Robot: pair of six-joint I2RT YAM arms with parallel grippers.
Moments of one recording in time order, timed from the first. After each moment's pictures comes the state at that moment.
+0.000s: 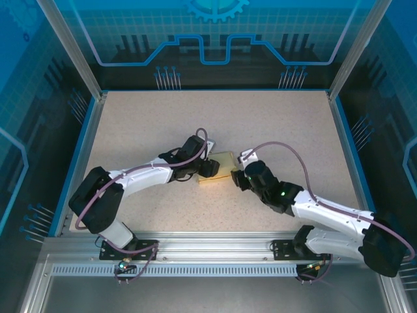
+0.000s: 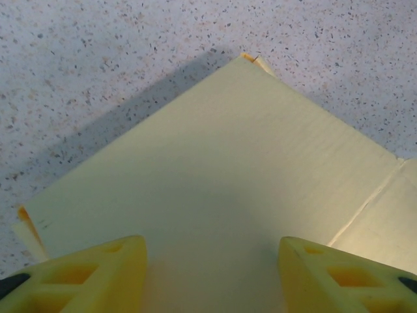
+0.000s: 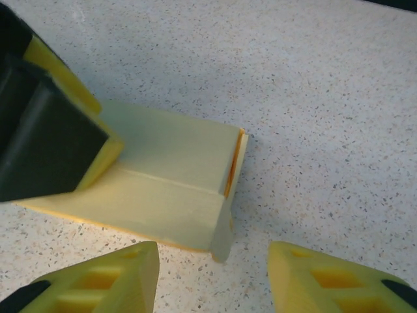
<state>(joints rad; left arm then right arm) -0.67 1.59 0.94 -0.20 0.04 -0.33 0.81 1.09 0.61 -0.14 0.35 0.25</state>
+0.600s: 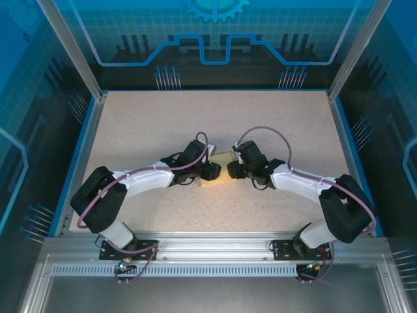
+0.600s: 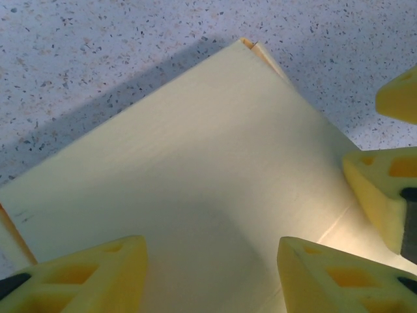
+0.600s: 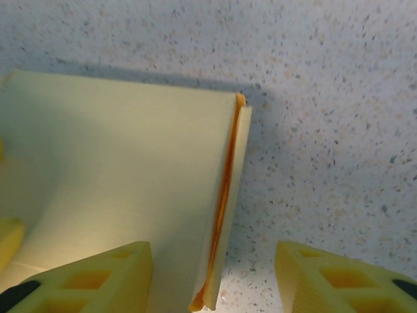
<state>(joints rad) -0.69 1.60 0.89 -0.12 0.04 -0.38 0.63 1.48 0.79 -0.22 0.10 0.31</state>
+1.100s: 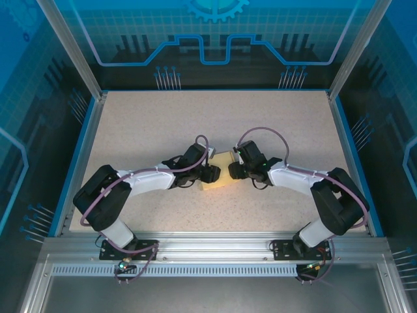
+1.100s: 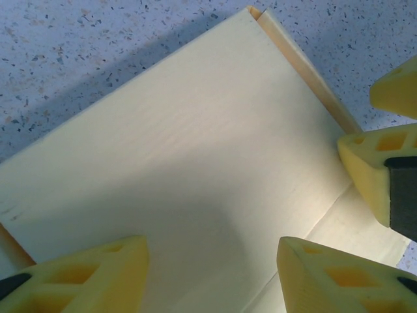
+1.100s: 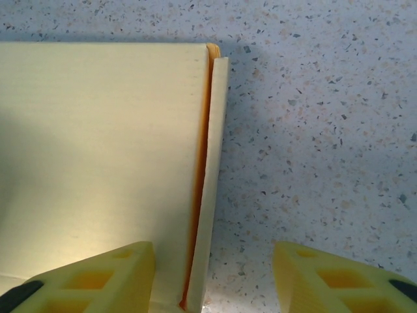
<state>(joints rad) -0.70 1.63 0.85 -0.07 0.04 -0.40 0.60 1.54 0.80 -0.22 0.07 0.29</state>
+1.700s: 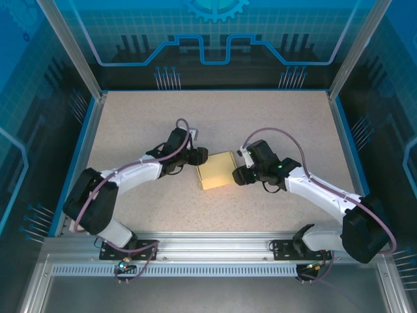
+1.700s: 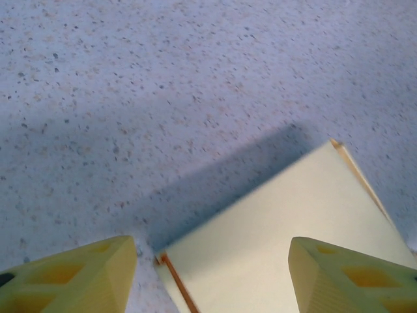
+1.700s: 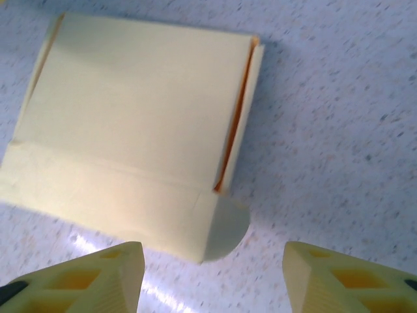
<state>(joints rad) -0.49 1.59 0.93 -0.12 0.05 -0.41 0.62 1.27 0.82 -0.53 -0.07 0.19</state>
